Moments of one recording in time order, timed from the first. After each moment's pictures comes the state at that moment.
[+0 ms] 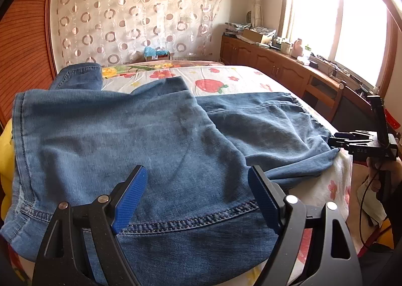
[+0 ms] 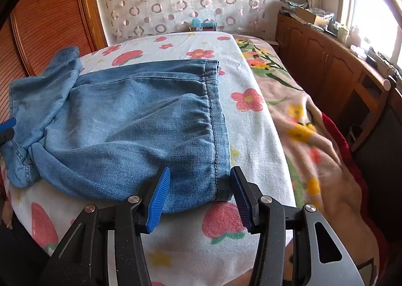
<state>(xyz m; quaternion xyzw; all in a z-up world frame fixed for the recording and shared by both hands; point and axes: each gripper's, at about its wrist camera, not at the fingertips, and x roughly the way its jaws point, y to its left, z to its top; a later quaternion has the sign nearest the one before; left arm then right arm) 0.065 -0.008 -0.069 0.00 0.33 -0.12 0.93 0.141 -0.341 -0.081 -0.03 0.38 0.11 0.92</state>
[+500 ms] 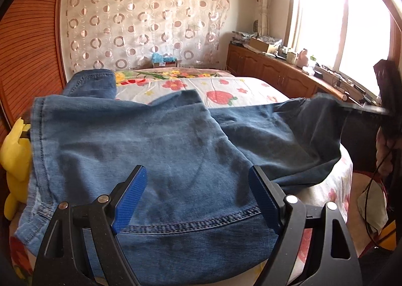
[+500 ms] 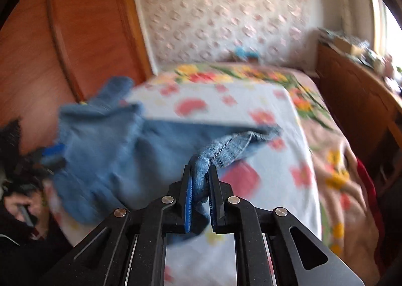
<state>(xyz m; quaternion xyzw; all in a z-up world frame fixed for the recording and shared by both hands) 0.057 0.013 -0.053 -0.02 0.31 -0.10 0.94 0.135 -0.295 0.006 -0.02 0.29 0.25 0.92</state>
